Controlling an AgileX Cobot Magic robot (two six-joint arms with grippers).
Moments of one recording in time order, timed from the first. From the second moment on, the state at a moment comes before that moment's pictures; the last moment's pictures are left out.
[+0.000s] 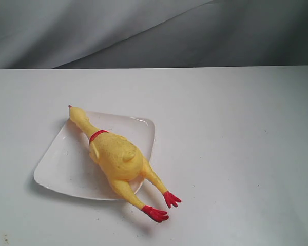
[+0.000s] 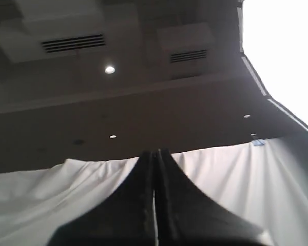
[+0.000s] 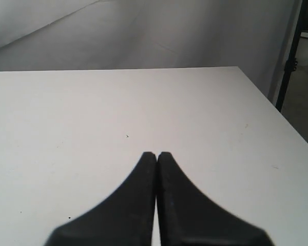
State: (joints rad) left arm 0.18 0.00 -0.53 0.49 -0.32 -0.42; right arm -0.11 0.00 0.00 0.06 0.32 -0.07
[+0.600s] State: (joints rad) left arm 0.18 0.01 -0.30 0.00 0.24 -0.03; right arm -0.11 0.00 0.00 0.06 0.32 -0.07
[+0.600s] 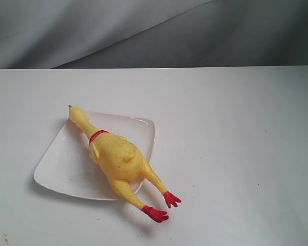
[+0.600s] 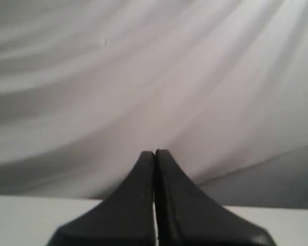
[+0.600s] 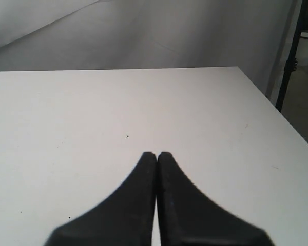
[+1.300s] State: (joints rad) left arm 0.18 0.01 0.00 -0.02 0.25 -0.03; right arm -0.11 0.00 0.00 0.06 0.32 -0.07
